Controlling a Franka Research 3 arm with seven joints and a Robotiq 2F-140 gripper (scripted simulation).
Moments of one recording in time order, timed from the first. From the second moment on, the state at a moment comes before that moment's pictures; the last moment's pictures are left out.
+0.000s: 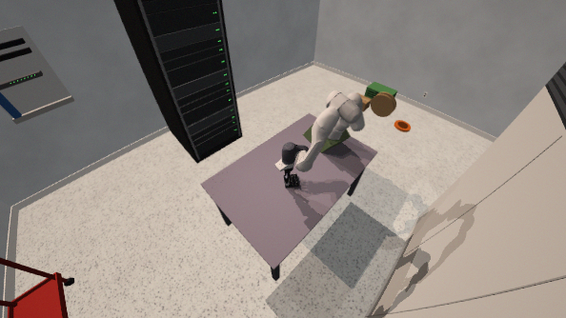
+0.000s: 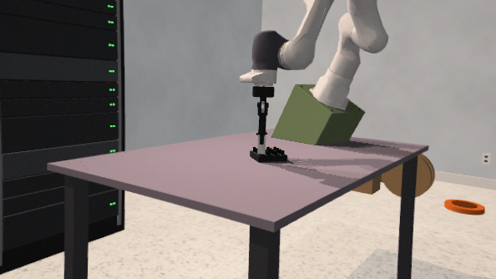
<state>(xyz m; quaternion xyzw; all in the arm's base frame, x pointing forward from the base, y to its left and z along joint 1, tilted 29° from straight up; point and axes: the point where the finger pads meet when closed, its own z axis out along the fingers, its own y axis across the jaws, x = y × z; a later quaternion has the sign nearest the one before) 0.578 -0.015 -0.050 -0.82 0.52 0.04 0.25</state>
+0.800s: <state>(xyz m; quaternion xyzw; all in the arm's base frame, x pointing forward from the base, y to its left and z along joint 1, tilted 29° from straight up) 0.578 -0.016 -0.050 -0.70 0.66 0.09 0.24</state>
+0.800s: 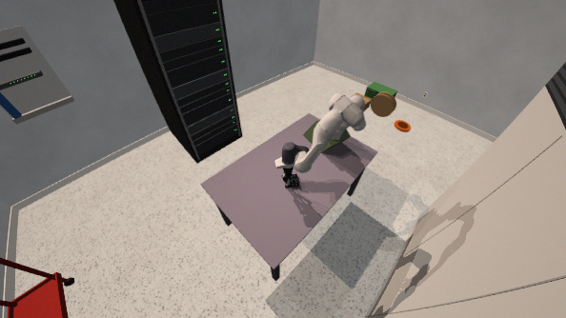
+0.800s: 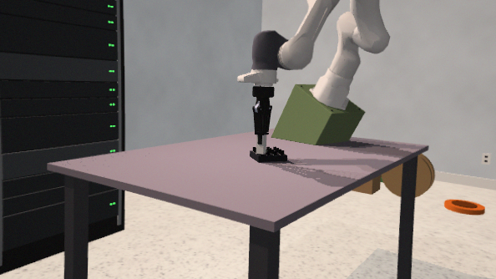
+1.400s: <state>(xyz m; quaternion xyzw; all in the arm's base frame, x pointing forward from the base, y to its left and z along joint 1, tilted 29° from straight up) 0.578 -0.016 -0.051 -0.61 0.75 0.12 0.22</state>
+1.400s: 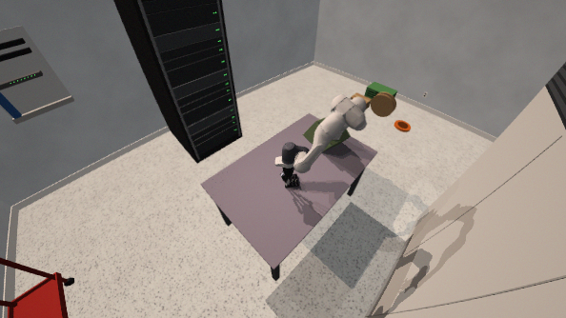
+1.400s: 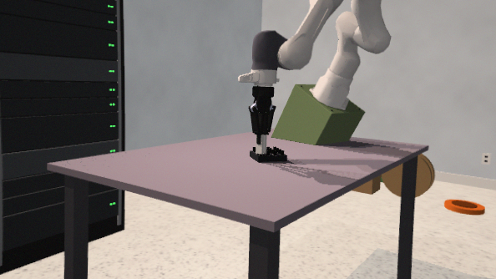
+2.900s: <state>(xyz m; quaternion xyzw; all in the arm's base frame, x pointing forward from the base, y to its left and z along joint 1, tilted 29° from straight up) 0.578 -0.016 -0.050 -0.37 0.89 0.18 0.18</state>
